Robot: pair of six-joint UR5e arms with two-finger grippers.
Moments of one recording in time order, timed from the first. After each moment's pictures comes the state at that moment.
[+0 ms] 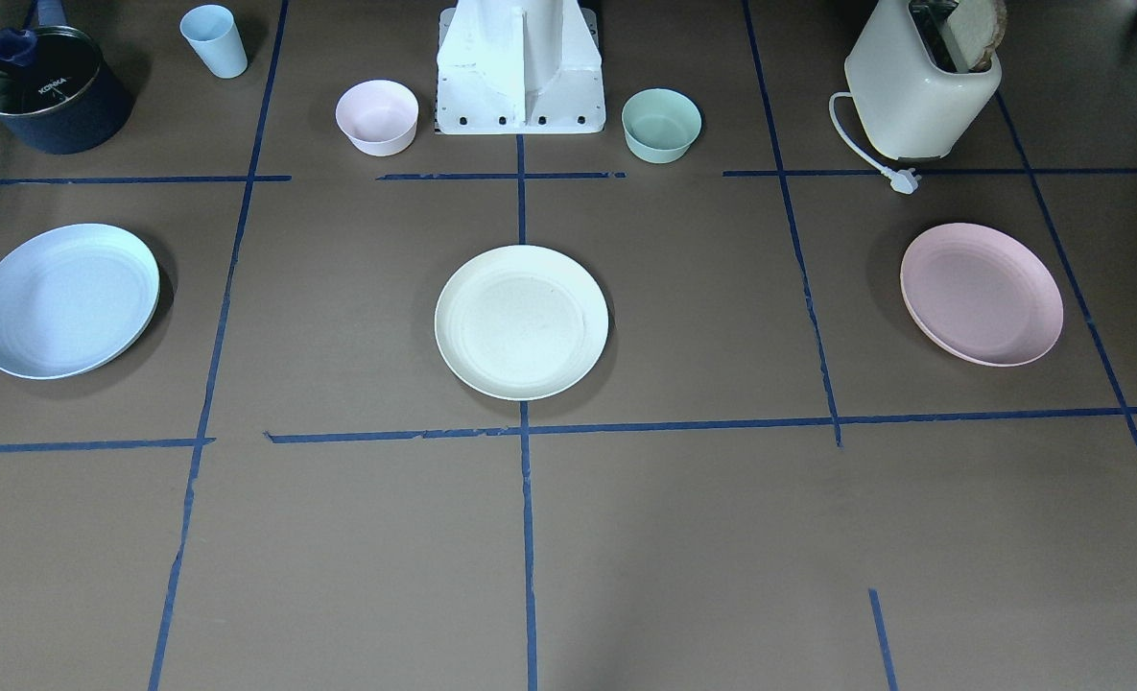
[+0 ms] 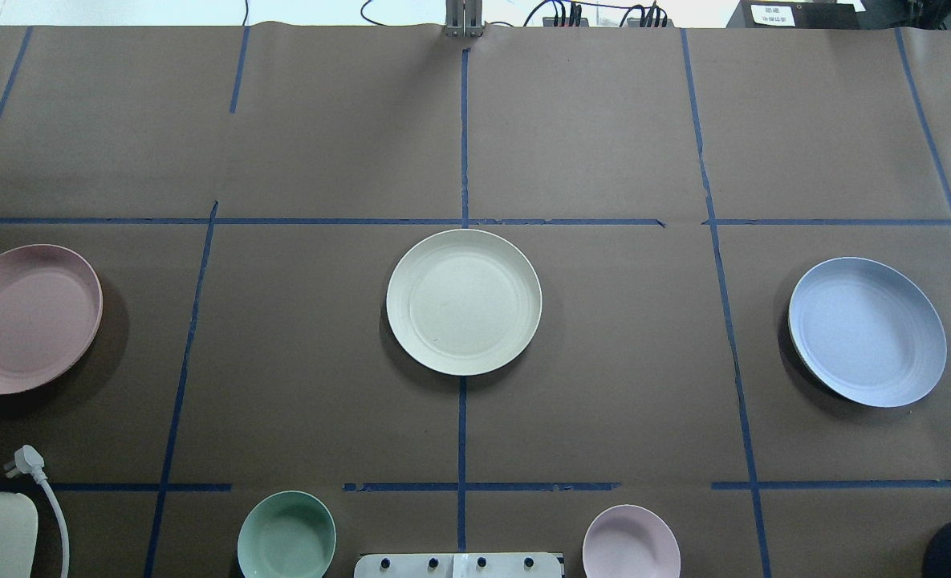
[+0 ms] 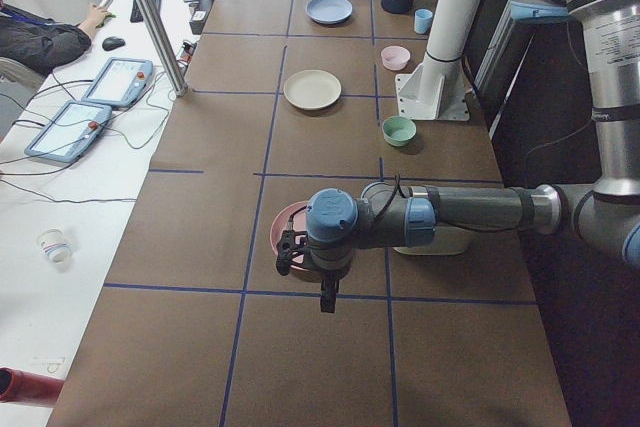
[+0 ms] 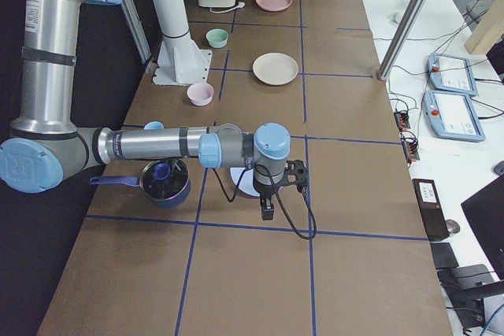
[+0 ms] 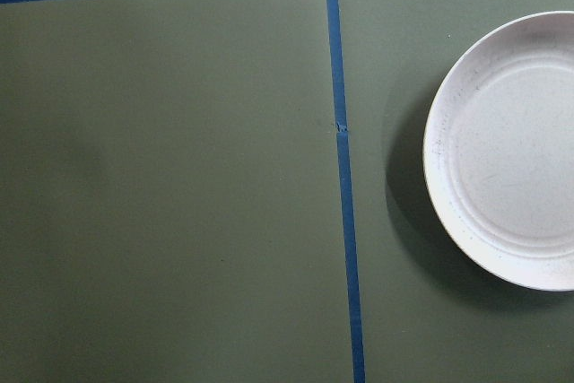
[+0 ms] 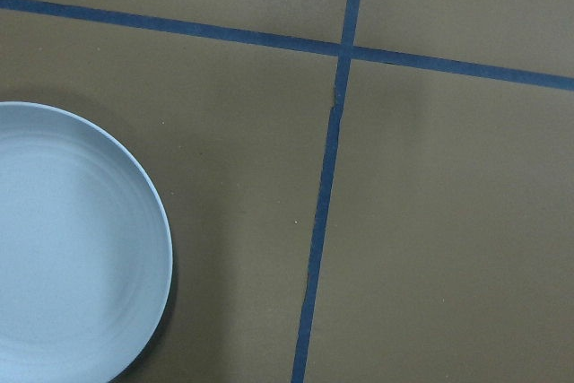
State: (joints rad) left arm -1.62 -1.30 -1.84 -1.51 -2.38 0.16; right arm 1.50 -1.73 1.81 -1.61 2.31 -0.05
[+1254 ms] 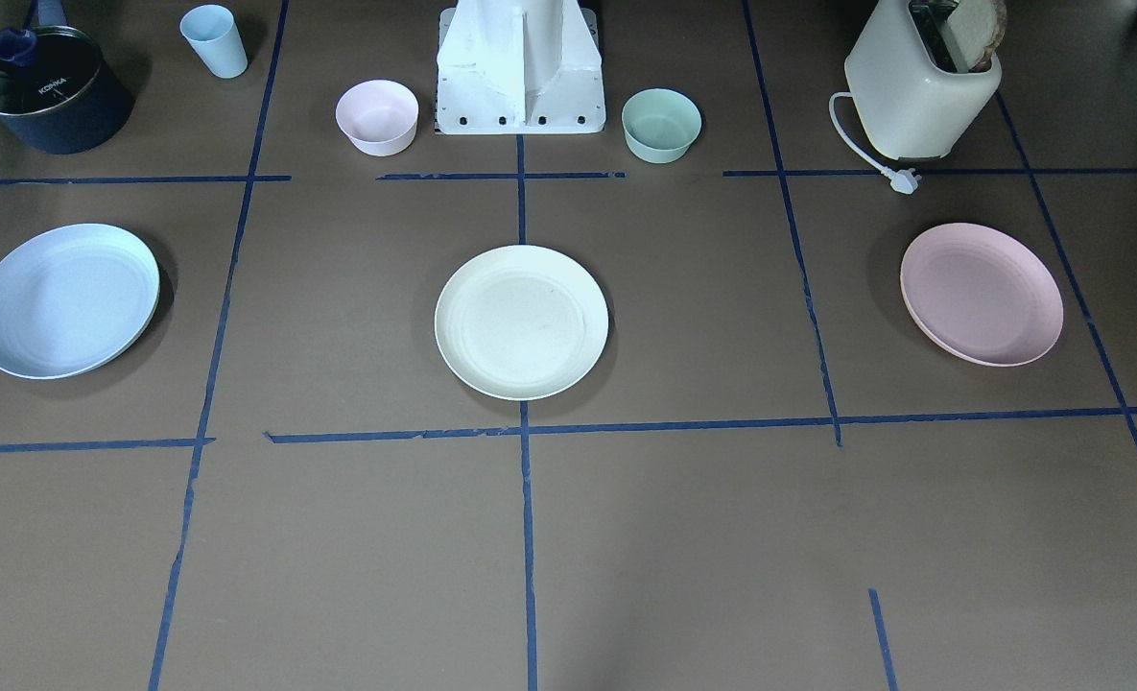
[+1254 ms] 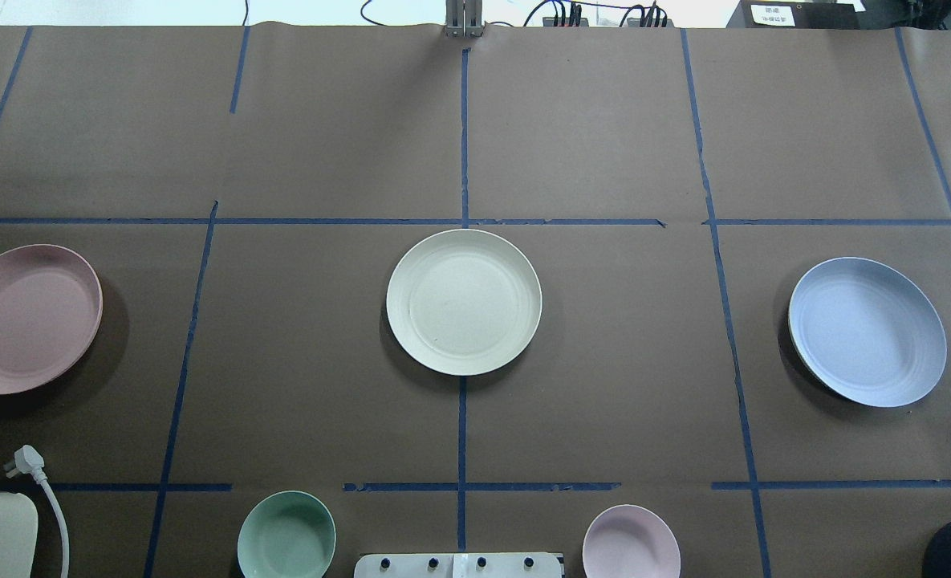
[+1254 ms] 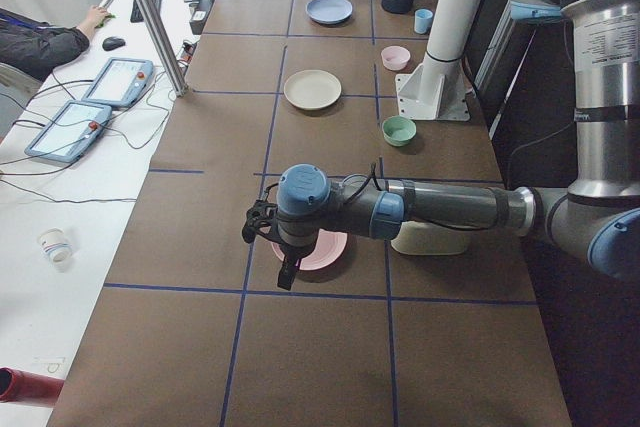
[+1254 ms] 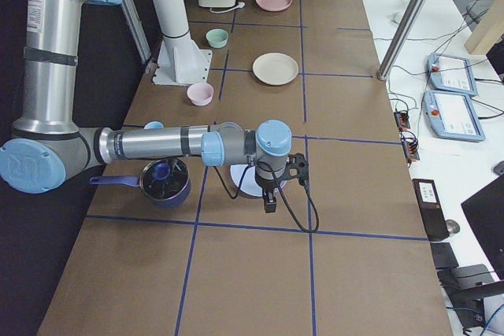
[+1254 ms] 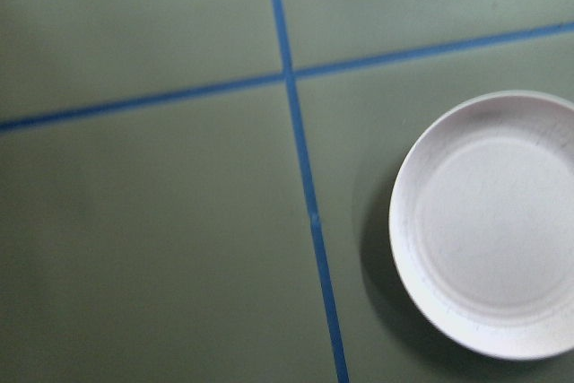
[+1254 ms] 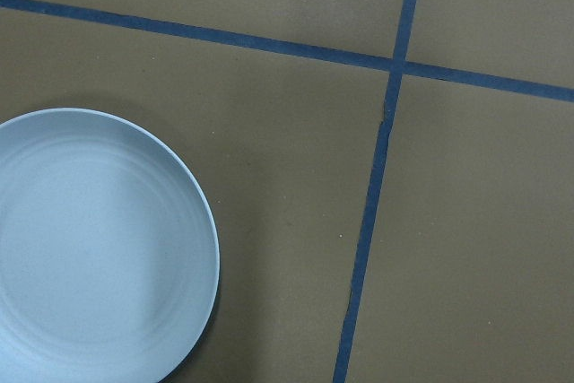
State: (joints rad) left arm -1.57 -1.42 -1.77 -1.71 -2.39 0.12; right arm 1.47 -1.72 1.81 -1.59 2.36 -0.05
